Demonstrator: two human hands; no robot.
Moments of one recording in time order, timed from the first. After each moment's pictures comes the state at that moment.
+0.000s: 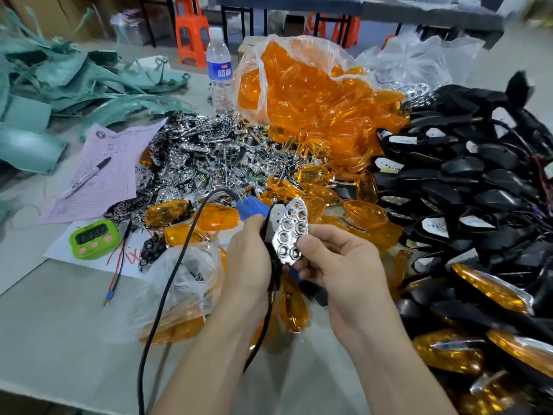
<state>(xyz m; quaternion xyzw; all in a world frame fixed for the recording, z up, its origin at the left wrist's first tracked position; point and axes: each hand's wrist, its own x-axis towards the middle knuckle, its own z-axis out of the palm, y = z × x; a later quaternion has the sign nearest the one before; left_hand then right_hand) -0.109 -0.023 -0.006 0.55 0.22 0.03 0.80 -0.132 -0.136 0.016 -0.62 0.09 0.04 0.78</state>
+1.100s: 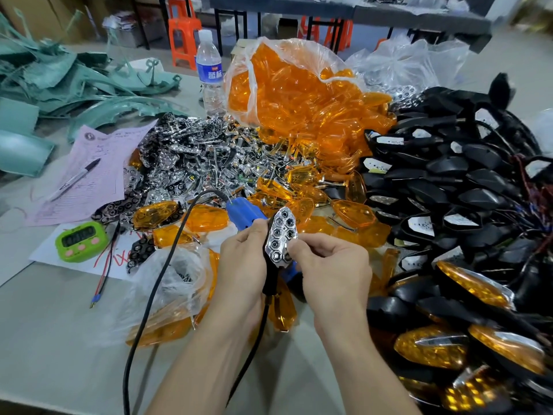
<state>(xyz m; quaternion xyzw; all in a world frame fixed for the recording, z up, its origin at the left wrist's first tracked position) -0.118 -0.032 -0.004 0.57 0.21 0.02 0.80 -0.132 -0.132 0.005 -0.76 0.16 -0.09 0.63</state>
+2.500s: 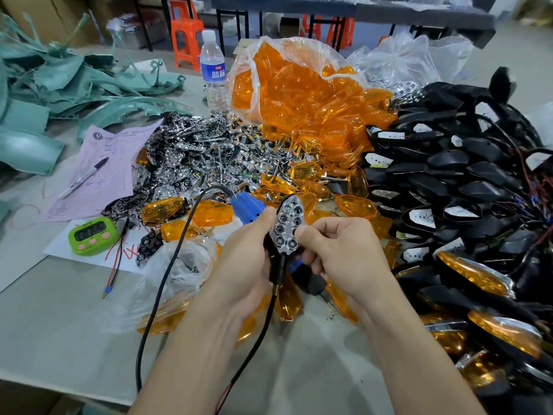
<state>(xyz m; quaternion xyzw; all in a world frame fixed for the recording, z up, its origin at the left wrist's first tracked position) -0.130 -0.020 0.016 0.52 0.14 -0.09 0.84 -0.125 -0.161 0.030 -0.81 0.05 0.06 0.58</state>
